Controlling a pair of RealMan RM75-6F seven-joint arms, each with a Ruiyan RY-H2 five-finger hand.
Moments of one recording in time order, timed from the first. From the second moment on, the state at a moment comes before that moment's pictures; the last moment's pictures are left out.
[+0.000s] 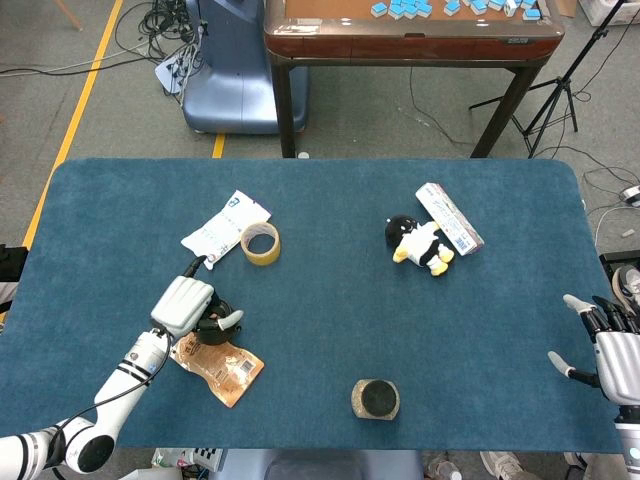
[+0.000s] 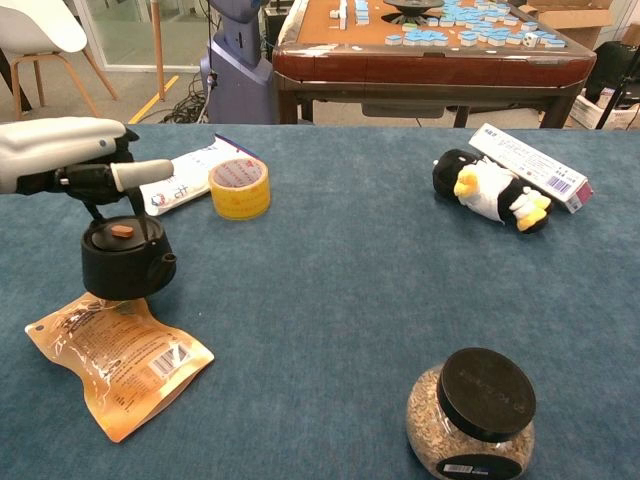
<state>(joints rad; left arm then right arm) -0.65 -1.34 -0.11 -1.69 1.20 1.07 0.31 0.03 -1.14 0.06 -1.50 -1.48 1.50 0.06</state>
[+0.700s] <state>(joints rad) -0.59 -1.28 -0.13 -1.69 1.25 1.15 0.26 0.03 -1.15 0.06 -1.50 -1.48 1.49 0.05</state>
